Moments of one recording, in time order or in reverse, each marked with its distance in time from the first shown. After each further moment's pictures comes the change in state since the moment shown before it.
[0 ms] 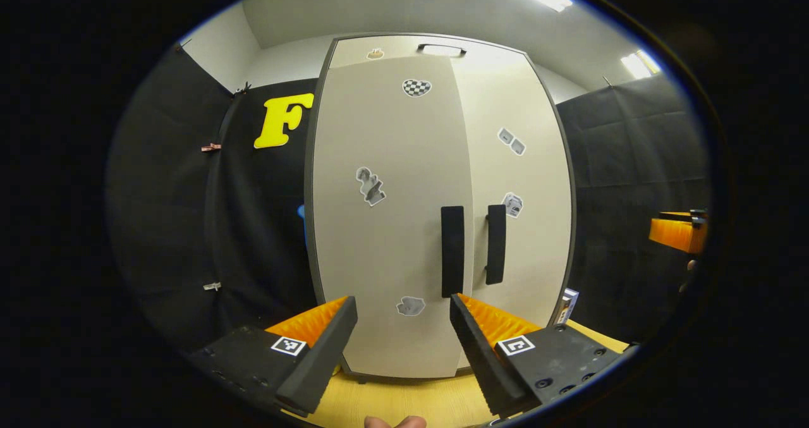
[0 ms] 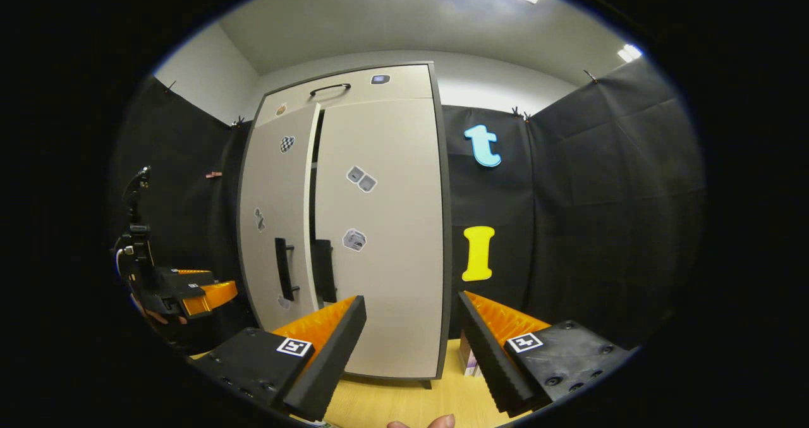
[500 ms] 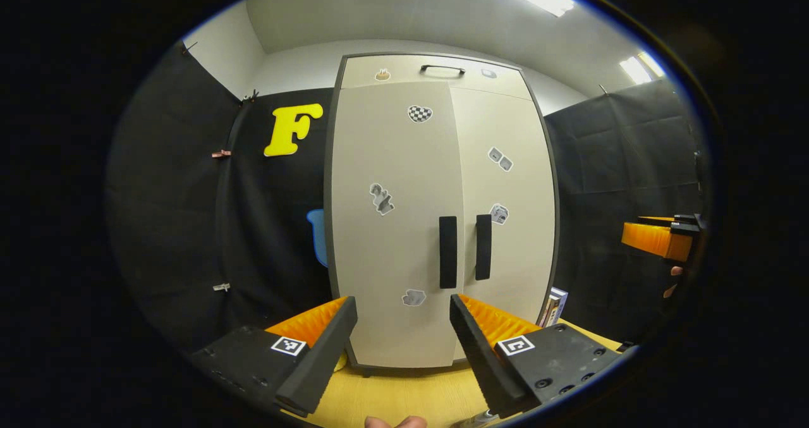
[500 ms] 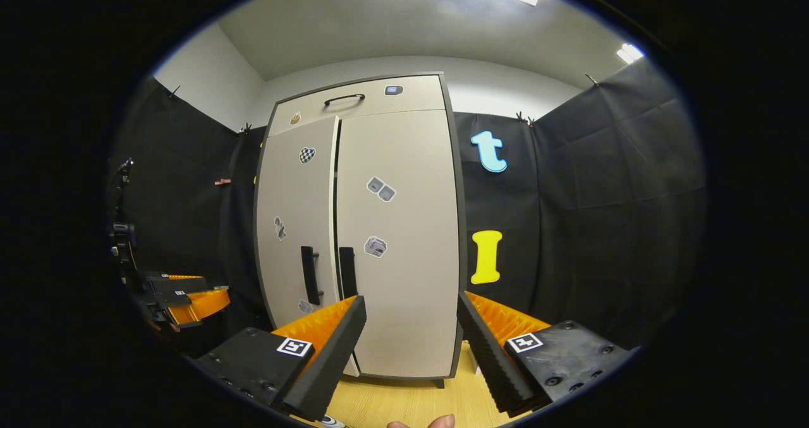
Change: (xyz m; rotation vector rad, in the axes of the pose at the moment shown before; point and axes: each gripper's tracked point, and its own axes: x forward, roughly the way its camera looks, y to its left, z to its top) left arm -0.066 0.011 0.013 0.001 -0.030 0.015; right arm -0.022 0.028 0.009 0.014 -0.020 0.016
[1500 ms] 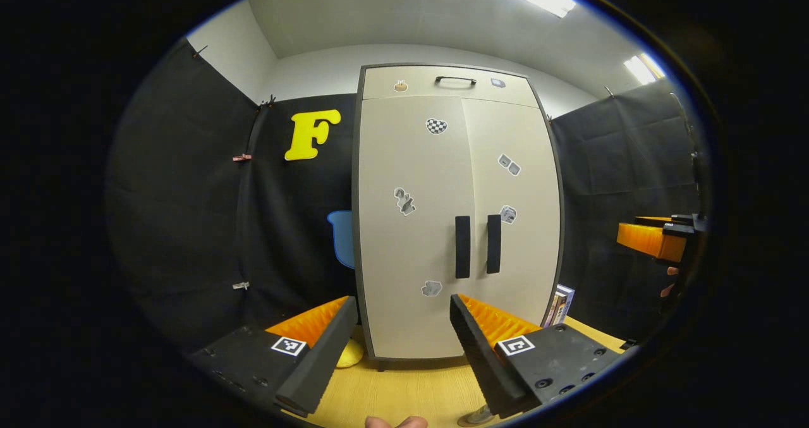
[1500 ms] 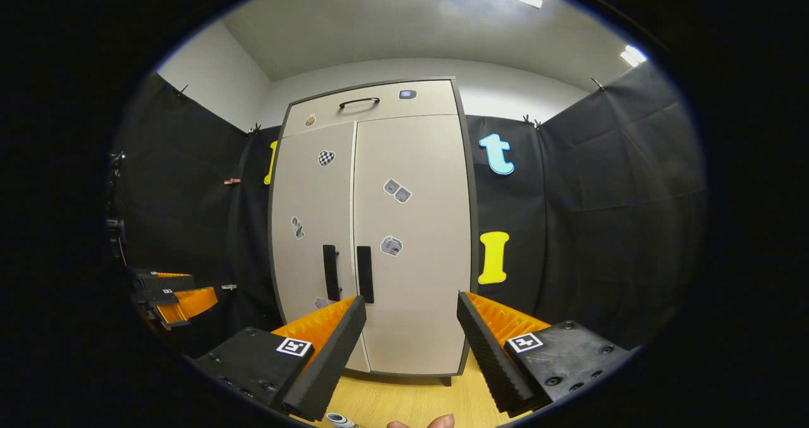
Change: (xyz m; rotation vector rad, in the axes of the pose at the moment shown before) left arm -0.043 0.021 -0.002 -0.005 0.000 0.049; right arm -0.016 0.020 0.001 -0.008 -0.007 0.028
